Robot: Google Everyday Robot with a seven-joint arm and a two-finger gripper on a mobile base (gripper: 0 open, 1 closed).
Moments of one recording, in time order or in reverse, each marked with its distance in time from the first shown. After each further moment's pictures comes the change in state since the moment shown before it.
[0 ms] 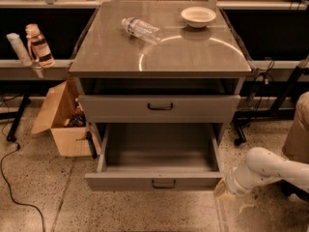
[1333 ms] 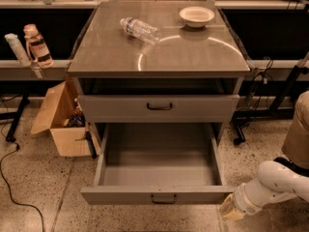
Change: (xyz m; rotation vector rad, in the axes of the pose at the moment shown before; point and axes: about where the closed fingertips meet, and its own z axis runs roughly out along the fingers) arm 0.022 0.066 -0.001 -0.103 -0.054 0.024
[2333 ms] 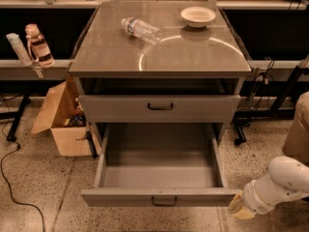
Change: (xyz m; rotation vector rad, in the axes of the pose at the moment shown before) arm -0.009 0.018 -0.057 0.050 0.055 -0.001
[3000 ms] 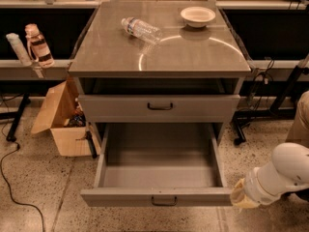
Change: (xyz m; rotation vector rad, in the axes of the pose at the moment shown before) arm -0.052 0.009 -0.075 0.115 0.065 -0.111
